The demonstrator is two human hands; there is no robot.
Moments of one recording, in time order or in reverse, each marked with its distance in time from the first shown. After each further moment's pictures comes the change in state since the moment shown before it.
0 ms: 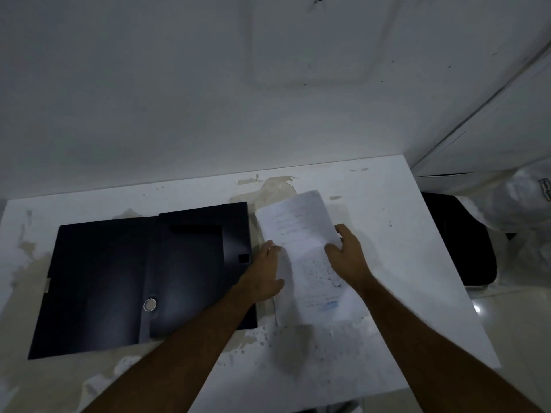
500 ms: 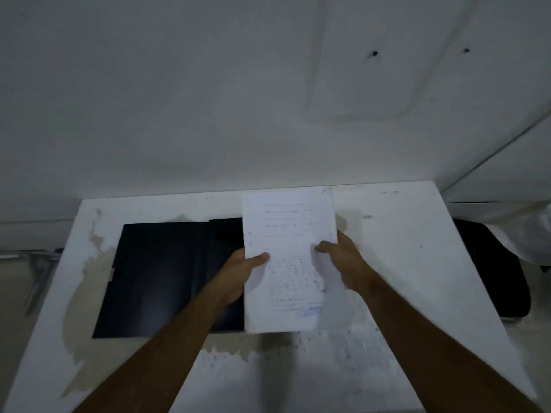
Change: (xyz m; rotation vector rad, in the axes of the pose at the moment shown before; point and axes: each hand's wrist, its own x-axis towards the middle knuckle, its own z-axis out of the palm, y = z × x) left_hand -0.100 -0.031 -0.115 -1.191 0.151 -0.216; right_hand -0.014 -0.096 0.059 0.437 -0.197 0.214
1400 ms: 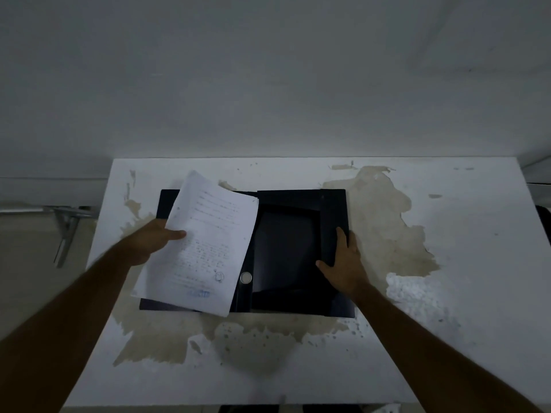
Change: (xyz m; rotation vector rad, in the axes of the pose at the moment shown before) left_hand -0.015 0.040 -0.310 0.493 0.333 -0.244; right_hand 0.032 0.114 0.124 -0.878 0.038 -0.088
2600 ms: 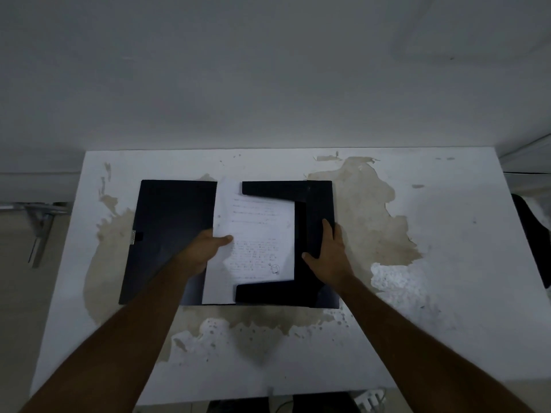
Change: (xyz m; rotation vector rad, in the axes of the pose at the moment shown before) left_hand 0.019 -0.004 0.141 -0.319 -0.159 -0.006; right_hand 0.003 0.003 0.006 0.048 0.023 0.016
